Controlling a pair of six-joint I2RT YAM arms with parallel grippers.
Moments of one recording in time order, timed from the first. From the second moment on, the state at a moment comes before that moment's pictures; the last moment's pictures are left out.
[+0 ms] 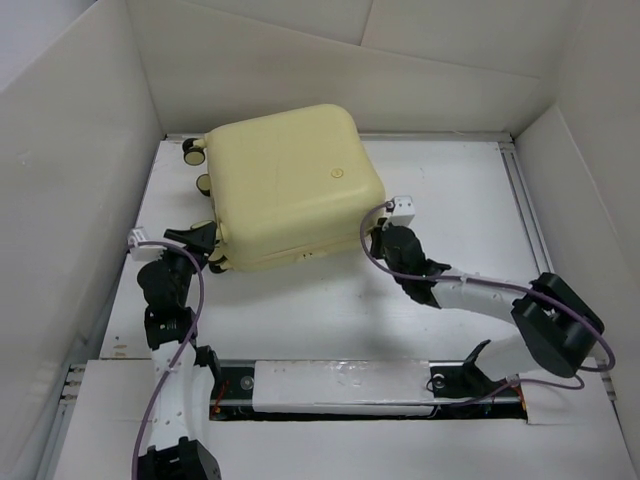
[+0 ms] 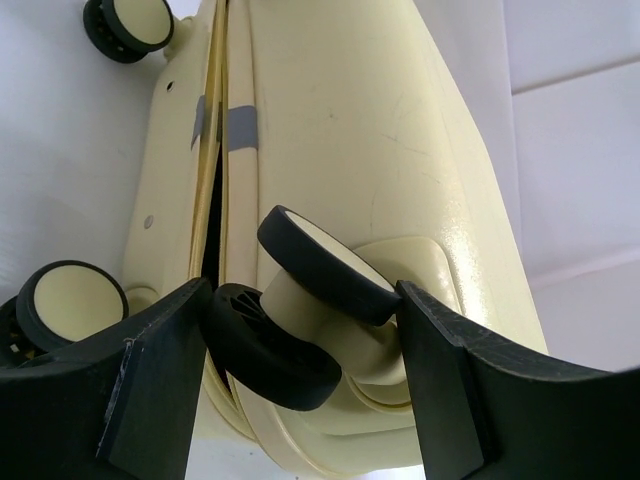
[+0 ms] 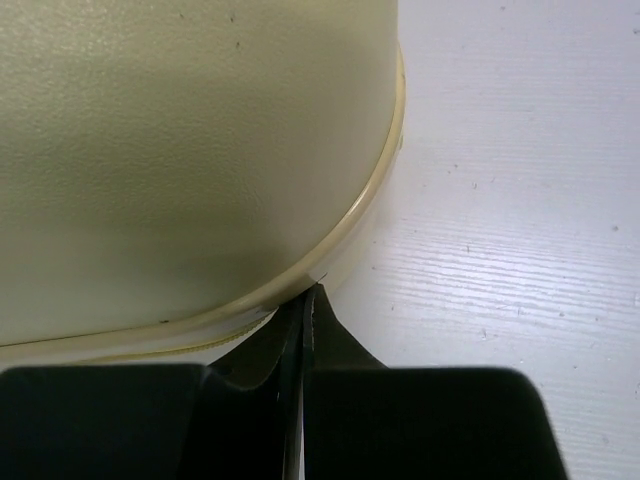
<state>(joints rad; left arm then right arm) 0.25 0.53 0.27 0.18 0.27 -0.98 0.77 1.41 0.62 0.43 0.47 0.38</state>
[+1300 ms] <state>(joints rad) 0.23 0.39 0.17 0.18 0.48 -1.03 1.21 1.91 1.03 0.65 0.26 0.54</state>
